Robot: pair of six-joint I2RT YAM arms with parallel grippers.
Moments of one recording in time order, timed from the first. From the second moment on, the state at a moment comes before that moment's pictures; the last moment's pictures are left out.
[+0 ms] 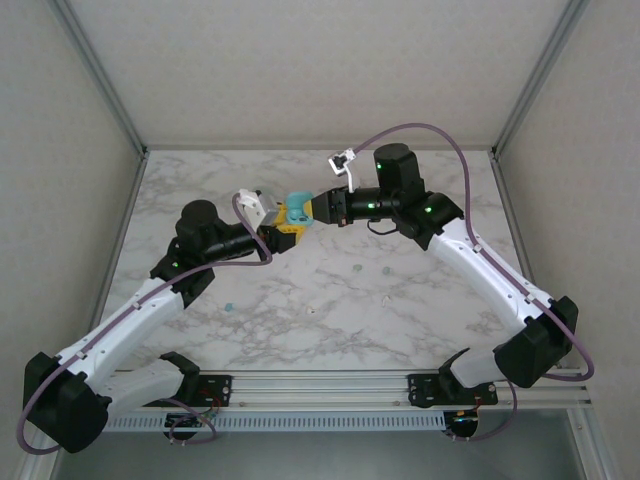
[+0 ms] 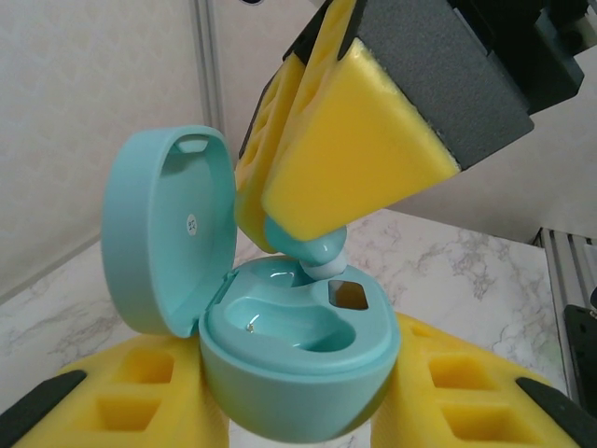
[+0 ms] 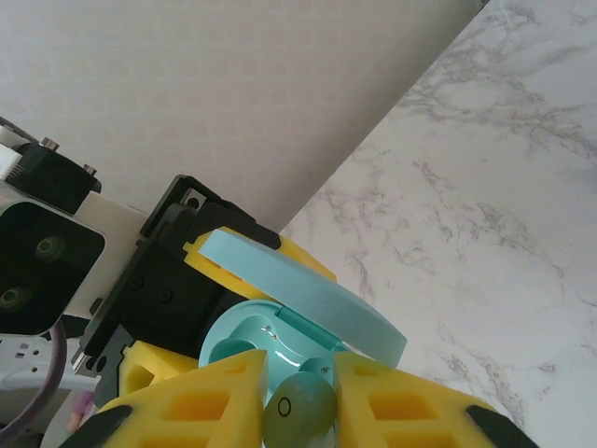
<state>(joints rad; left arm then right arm) -0.53 1.05 0.81 0.16 0.63 0.04 0.64 1.42 1.41 -0.43 -0.72 0.42</state>
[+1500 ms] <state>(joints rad) -0.53 1.07 0.81 0.26 0.62 -0.04 0.64 1.37 1.35 -0.32 -0.63 0.43</state>
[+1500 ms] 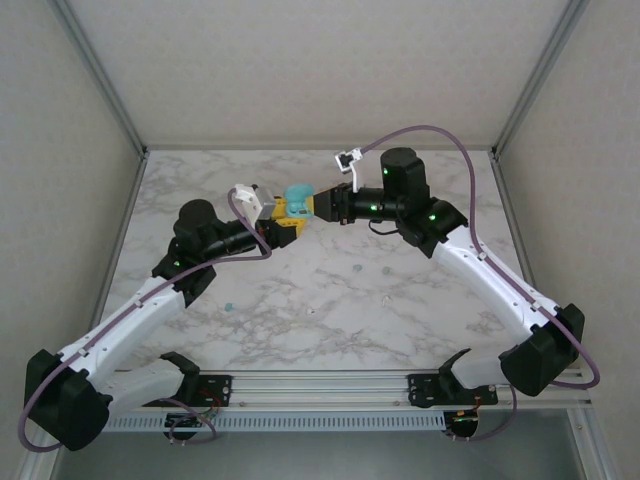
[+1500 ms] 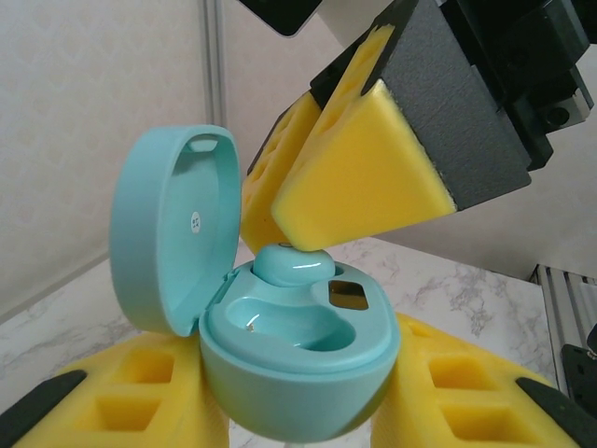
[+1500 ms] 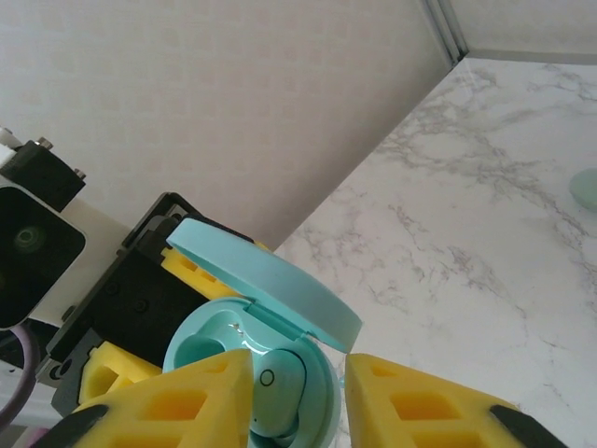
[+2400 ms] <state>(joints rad) -0.49 0.91 0.81 0.19 0.41 -0.05 0.60 1.55 1.32 -0.56 -0.30 0.62</state>
